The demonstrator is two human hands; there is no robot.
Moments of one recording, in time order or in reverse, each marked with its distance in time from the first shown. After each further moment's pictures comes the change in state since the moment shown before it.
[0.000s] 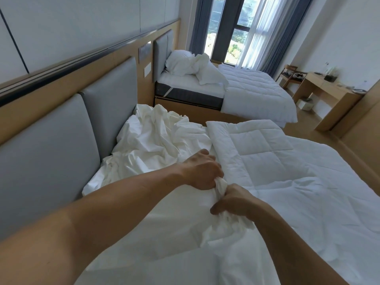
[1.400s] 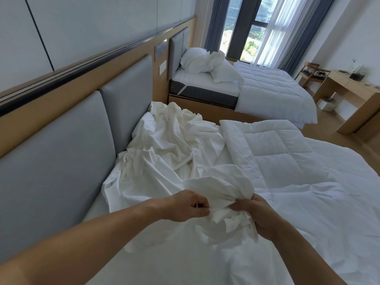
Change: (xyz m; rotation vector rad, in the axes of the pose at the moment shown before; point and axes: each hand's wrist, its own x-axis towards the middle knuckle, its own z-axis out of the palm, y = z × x) left_hand -0.091 0.021 0.062 -0.916 -0.101 -0.357; right_hand 0.006 0.045 0.016 0.904 -0.210 -0.168
